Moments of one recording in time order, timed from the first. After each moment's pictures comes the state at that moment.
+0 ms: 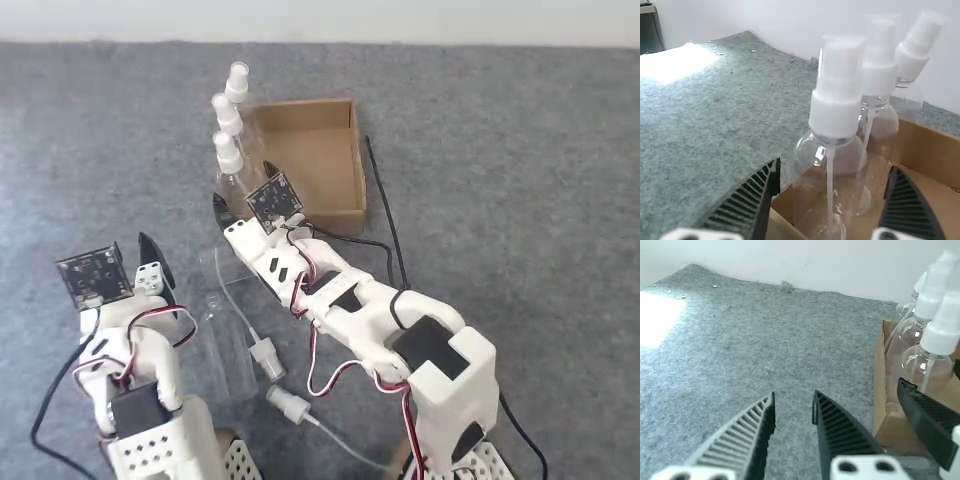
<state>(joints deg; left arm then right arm) -25.9 -99.7 90.9 45.1 4.4 -45.5 19.4 36.4 -35.4 -0.4</state>
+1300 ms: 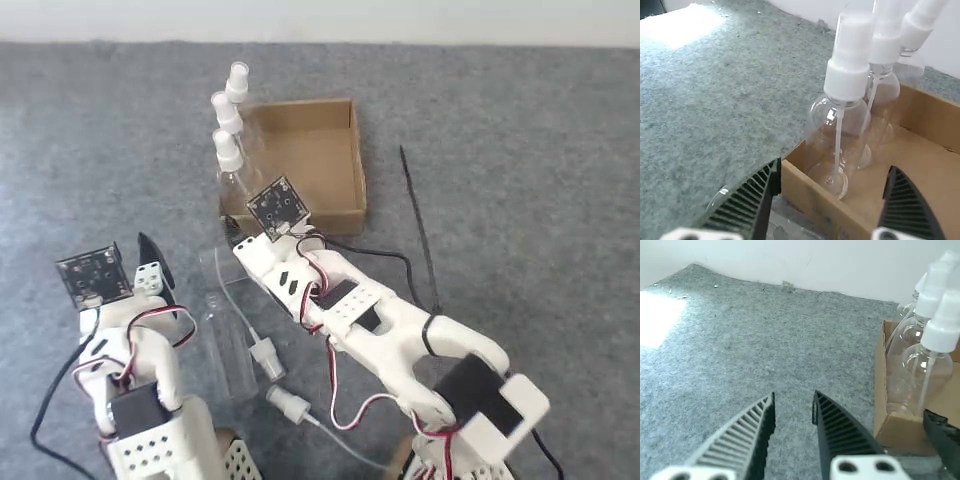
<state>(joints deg) -26.0 -99.7 90.9 45.1 4.4 -46.5 0.2 46.9 -16.1 -0.4</state>
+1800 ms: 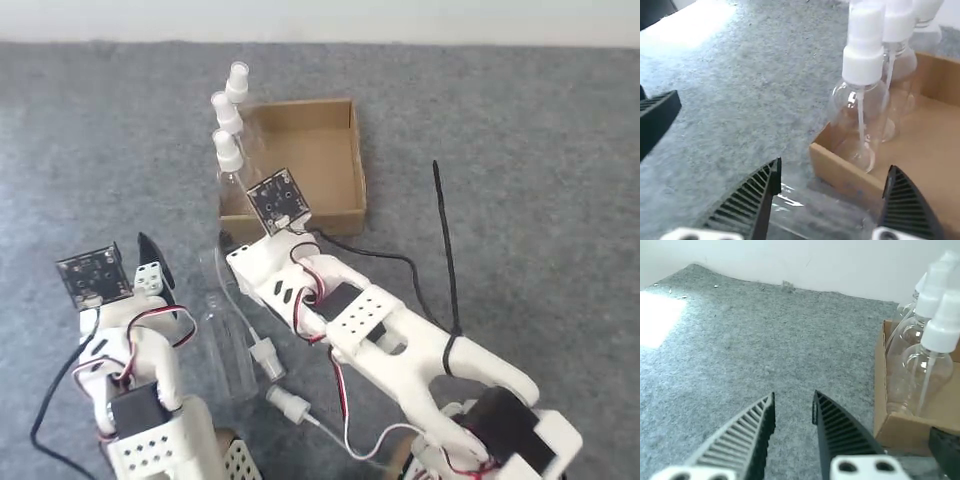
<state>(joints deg) -26.0 -99.7 90.9 45.1 4.4 -49.9 -10.5 46.9 0.3 -12.1</state>
